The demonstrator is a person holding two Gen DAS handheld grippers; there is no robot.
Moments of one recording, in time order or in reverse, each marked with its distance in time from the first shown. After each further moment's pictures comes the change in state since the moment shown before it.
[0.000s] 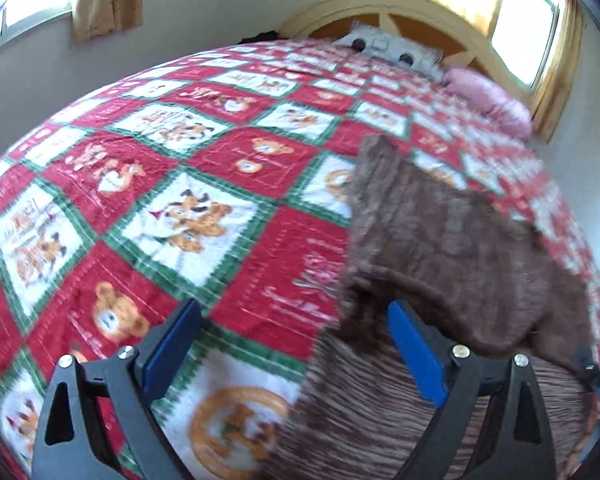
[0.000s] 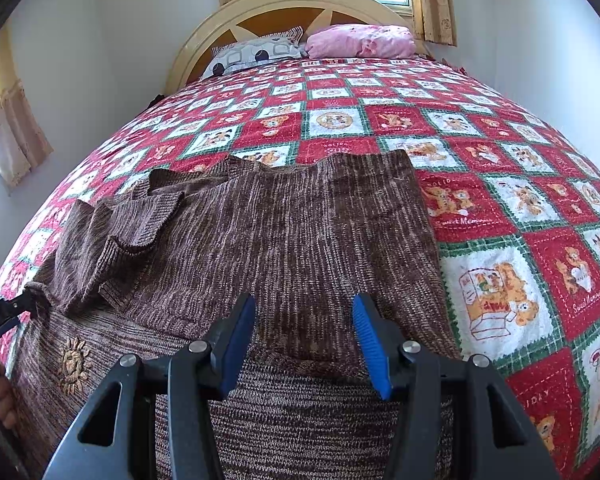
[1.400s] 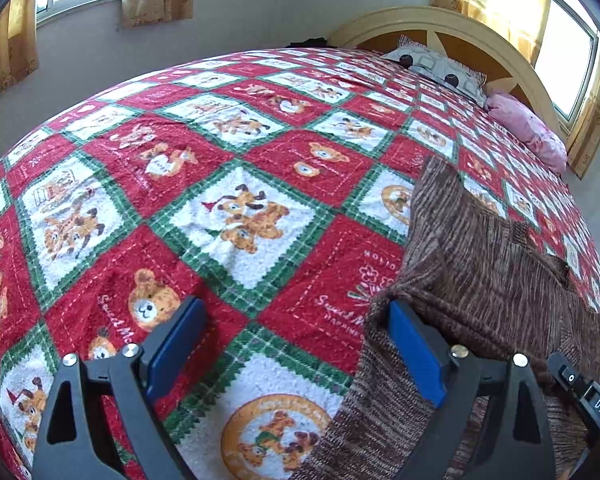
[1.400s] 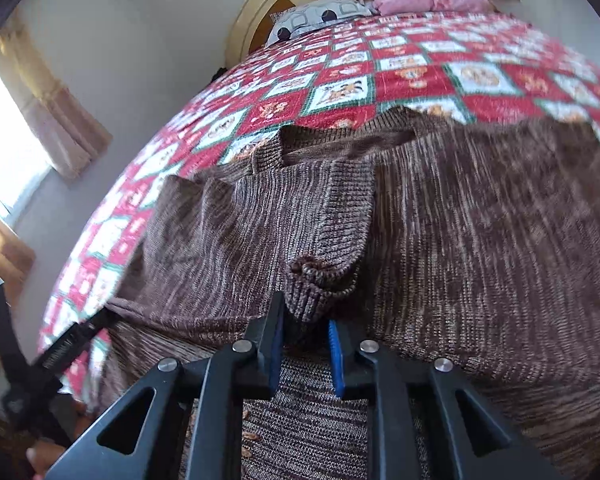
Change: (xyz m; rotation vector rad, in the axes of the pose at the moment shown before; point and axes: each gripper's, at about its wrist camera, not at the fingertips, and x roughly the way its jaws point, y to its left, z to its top) left arm -0.001 0.024 -0.004 -0.131 -0.044 0.093; right arm 0.051 0.102 0.011 0.076 0.143 0.341
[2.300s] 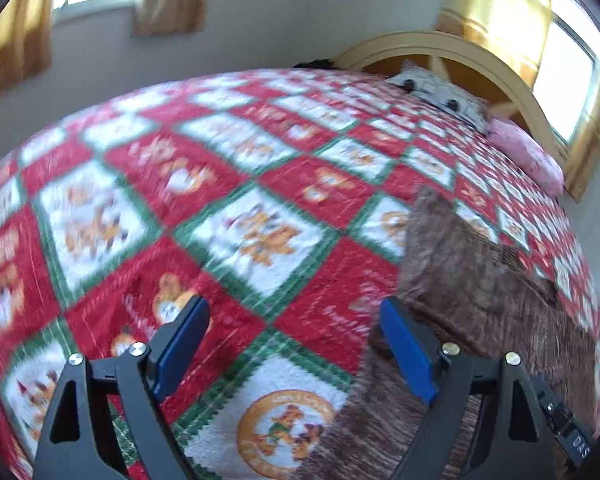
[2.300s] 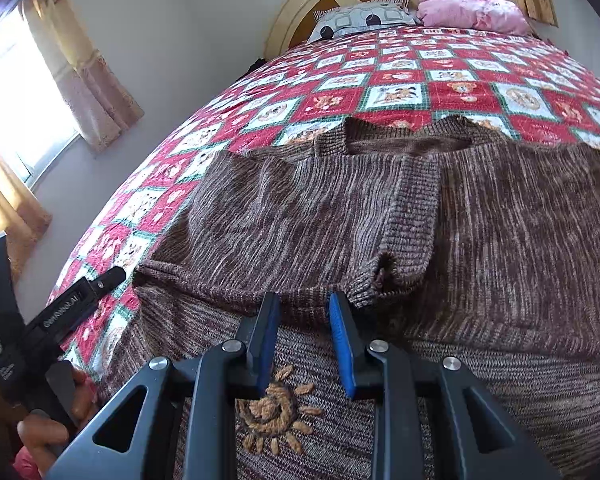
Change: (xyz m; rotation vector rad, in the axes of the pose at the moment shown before) left arm -0.029 -0.003 0.000 0.005 -0.106 -0.011; right arm 0.003 0.047 -0.014 -0.152 0.007 0.034
